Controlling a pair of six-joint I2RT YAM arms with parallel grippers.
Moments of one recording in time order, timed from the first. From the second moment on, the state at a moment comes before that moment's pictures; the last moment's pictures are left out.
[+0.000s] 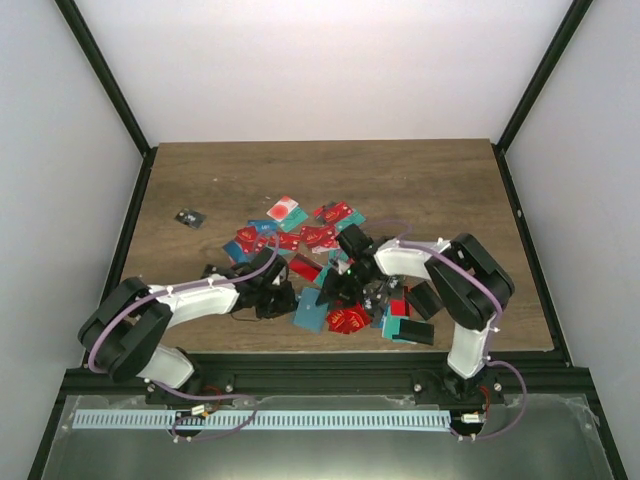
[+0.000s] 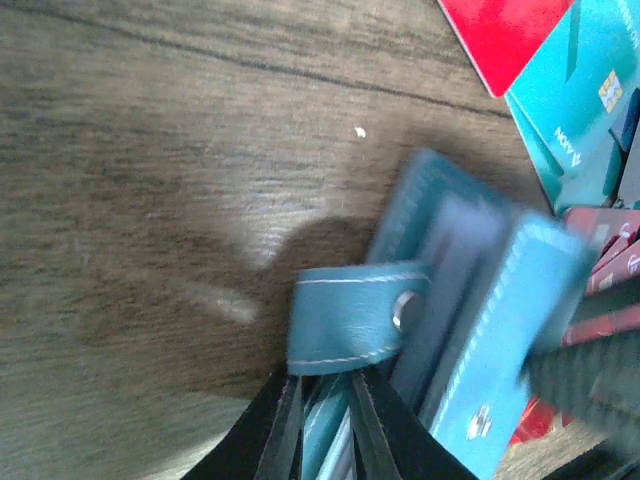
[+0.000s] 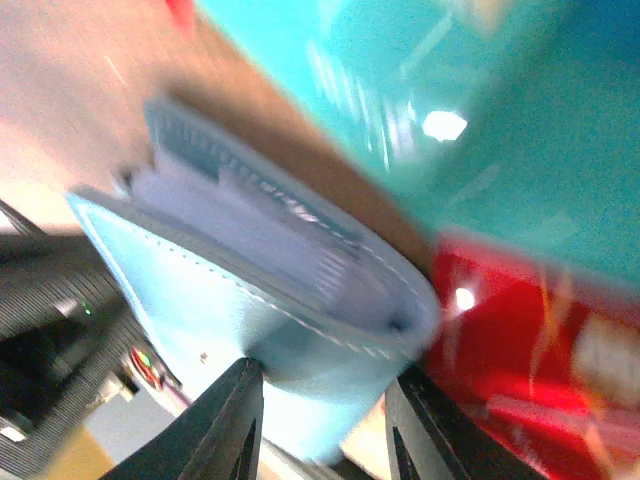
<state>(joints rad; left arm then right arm) -0.72 1.47 0.61 -0.26 0.28 -0.94 0.71 1.79 0.93 -0.44 -0.71 0.83</state>
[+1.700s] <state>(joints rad) -0.72 1.51 0.73 -0.45 0.07 -0.64 0.71 1.82 1.06 -0.43 -0.67 0.60</state>
